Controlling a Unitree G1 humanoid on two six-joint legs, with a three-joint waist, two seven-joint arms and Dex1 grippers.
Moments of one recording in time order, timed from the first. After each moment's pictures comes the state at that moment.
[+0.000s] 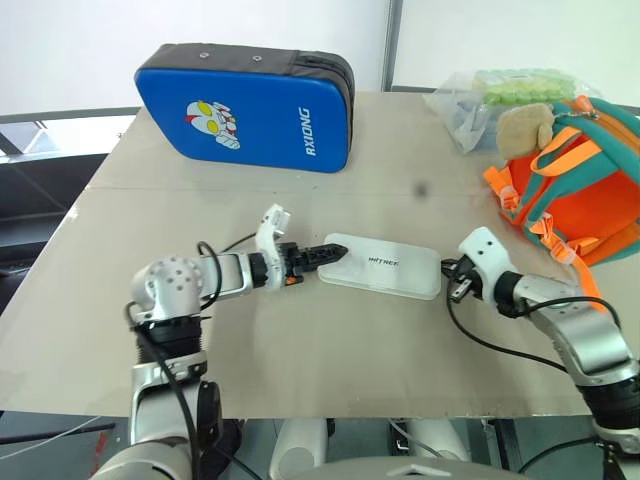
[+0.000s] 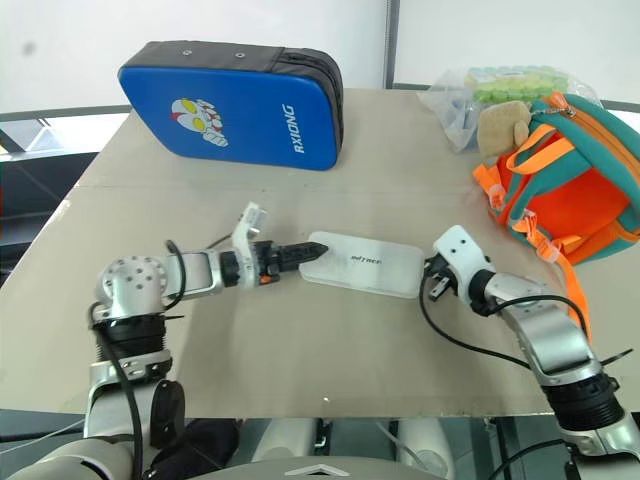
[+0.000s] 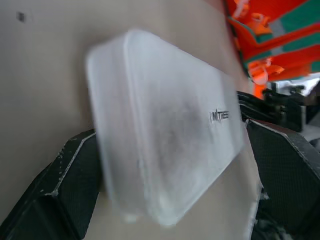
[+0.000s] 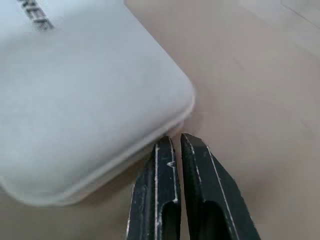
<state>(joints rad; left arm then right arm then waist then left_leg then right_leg) -0.58 0.38 0.27 0.12 -0.99 1.48 -0.34 -0.25 -0.59 0.18 -0.27 0.20 0.67 0.59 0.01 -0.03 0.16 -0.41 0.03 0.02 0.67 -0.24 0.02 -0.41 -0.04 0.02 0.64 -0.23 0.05</state>
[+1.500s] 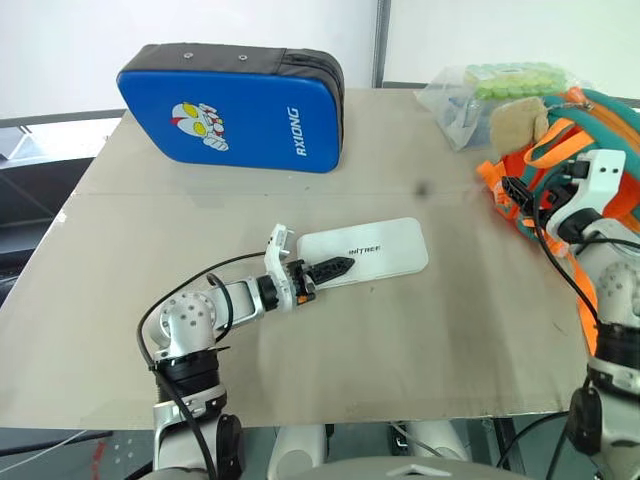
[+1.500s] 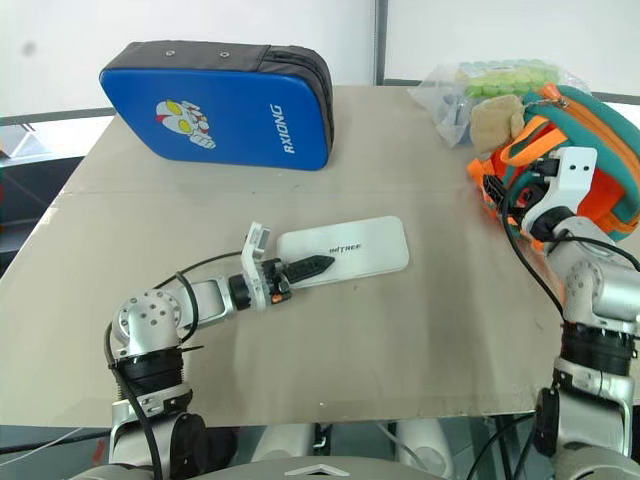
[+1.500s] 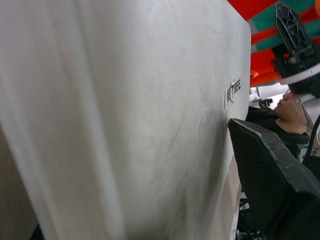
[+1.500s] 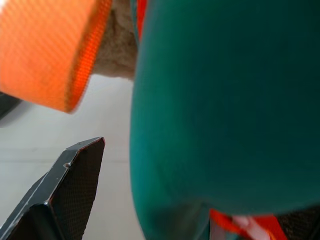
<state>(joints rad) -0.37 0.23 0.36 -0.10 -0.97 1.41 -0.35 -0.56 -0.48 -0.34 0.12 0.40 0.58 0.36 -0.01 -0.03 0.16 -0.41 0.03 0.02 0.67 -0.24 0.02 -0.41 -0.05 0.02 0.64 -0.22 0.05</state>
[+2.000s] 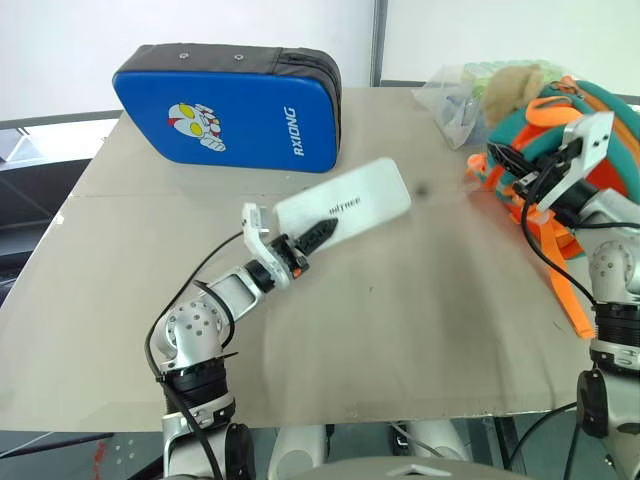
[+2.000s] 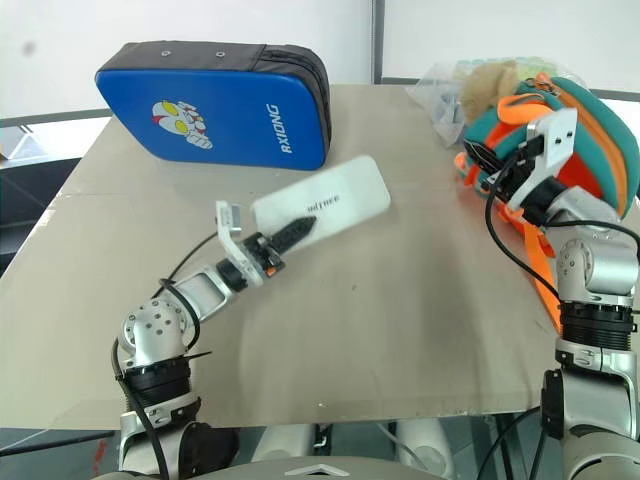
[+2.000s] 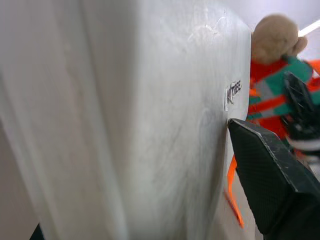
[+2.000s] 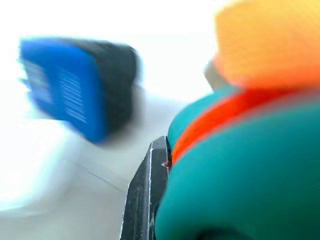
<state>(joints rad) -0.38 0.16 0.42 -0.14 -0.96 0.99 -0.39 -0.58 -0.55 -0.25 -0.08 0.60 0.49 0.78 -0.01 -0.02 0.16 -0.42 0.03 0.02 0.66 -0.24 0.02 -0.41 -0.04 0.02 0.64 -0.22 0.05</state>
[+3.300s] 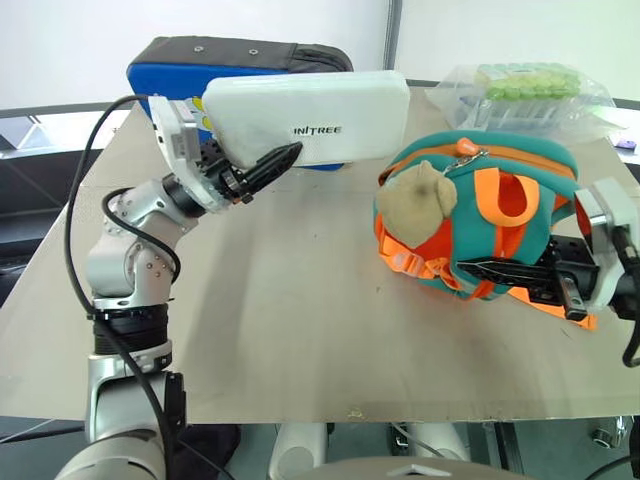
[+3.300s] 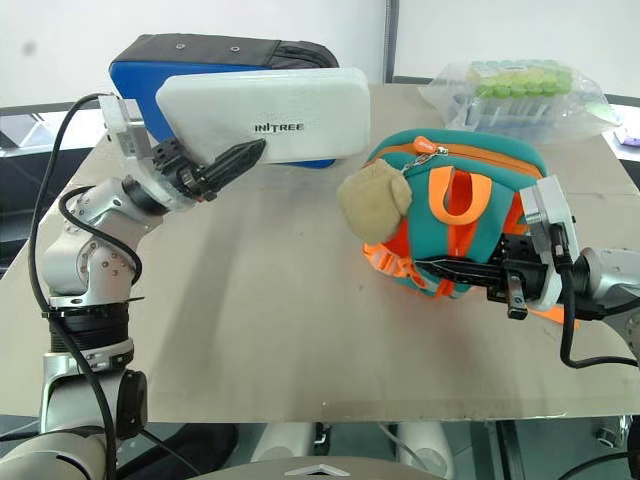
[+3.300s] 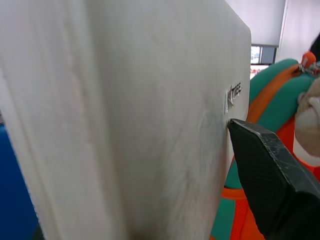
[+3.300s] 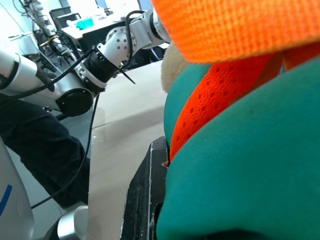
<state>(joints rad) -0.58 0.56 0.20 -0.01 -0.62 0.28 -0.99 -0.18 -0.88 -0.33 -0.54 1.10 0.78 1.00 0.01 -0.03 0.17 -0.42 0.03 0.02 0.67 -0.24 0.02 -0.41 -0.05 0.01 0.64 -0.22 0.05</state>
